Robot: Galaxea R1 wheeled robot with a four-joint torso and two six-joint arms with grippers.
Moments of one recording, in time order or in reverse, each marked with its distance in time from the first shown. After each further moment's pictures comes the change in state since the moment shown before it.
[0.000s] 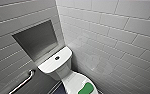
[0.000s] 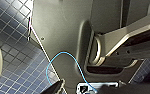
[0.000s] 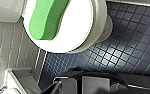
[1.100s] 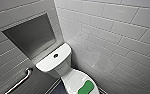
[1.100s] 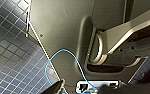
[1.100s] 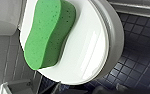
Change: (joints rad) left arm -0.009 0.005 0.000 0.000 0.002 0.000; right arm 0.162 0.151 -0.170 0.000 -0.077 0.059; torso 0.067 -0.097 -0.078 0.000
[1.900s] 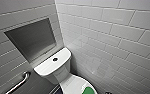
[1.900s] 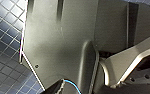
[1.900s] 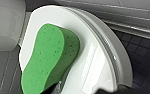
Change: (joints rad) left arm 0.009 0.000 0.000 0.000 0.003 0.000; right arm 0.034 0.036 -0.043 0.040 -0.028 0.003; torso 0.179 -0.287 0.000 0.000
